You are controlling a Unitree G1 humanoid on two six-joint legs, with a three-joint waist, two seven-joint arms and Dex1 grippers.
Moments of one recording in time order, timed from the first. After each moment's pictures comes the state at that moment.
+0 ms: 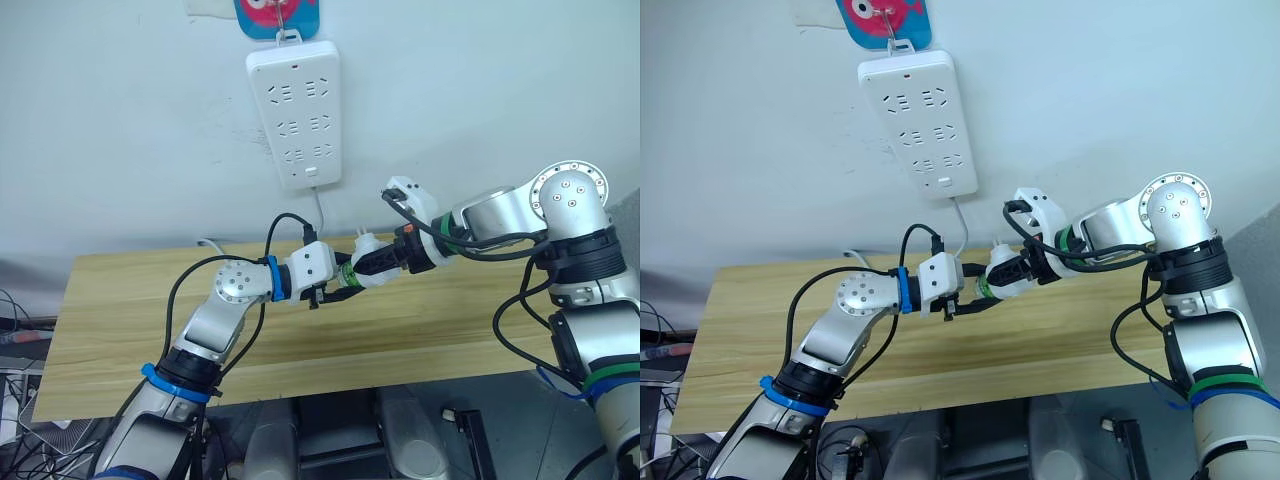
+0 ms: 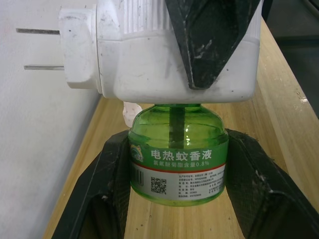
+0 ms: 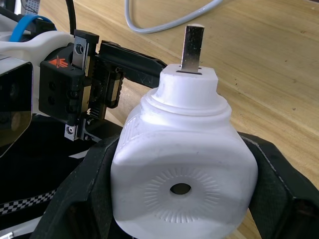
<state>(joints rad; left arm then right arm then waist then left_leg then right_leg) -0.49 0.45 -0.27 0.04 -0.08 0.05 -0.98 -1.08 -0.58 0.19 0.20 1.59 1.61 -0.23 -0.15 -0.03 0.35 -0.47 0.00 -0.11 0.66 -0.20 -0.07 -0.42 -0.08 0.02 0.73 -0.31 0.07</state>
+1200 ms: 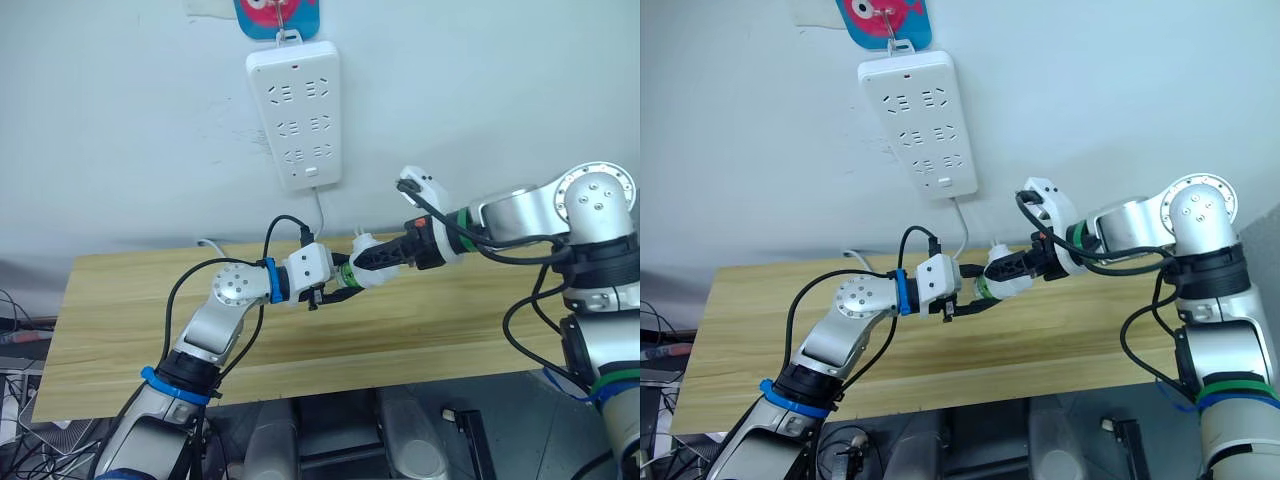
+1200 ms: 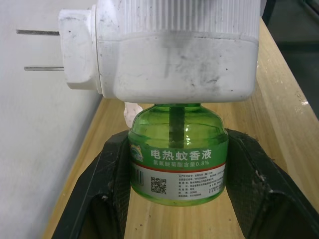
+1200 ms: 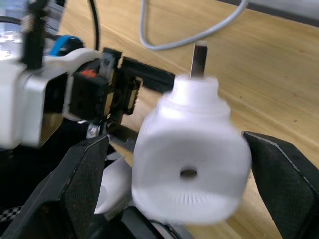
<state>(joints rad) -0.45 0.46 -0.24 0.04 -0.10 0.02 -0.97 -0.99 -0.65 0.12 0.07 1.68 1.56 -0.20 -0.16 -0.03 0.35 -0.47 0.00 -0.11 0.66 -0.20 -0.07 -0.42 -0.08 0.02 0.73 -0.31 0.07</state>
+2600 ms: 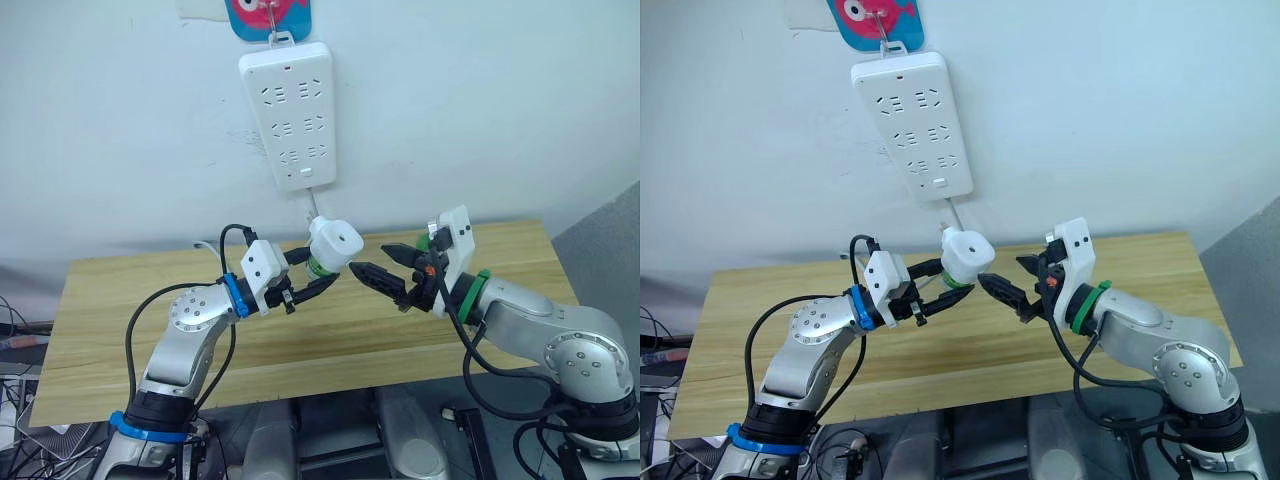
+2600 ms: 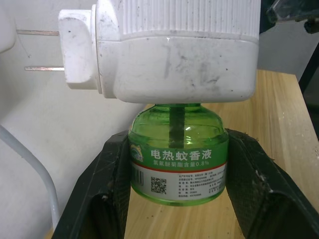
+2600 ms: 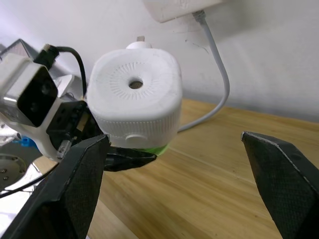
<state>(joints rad) -0.26 0.44 -0.07 -0.12 -0.30 0.06 -0.87 -0.36 -0.49 0.02 -0.63 1.20 0.98 -0.05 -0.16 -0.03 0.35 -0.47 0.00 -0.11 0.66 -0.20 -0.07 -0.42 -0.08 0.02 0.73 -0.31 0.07</state>
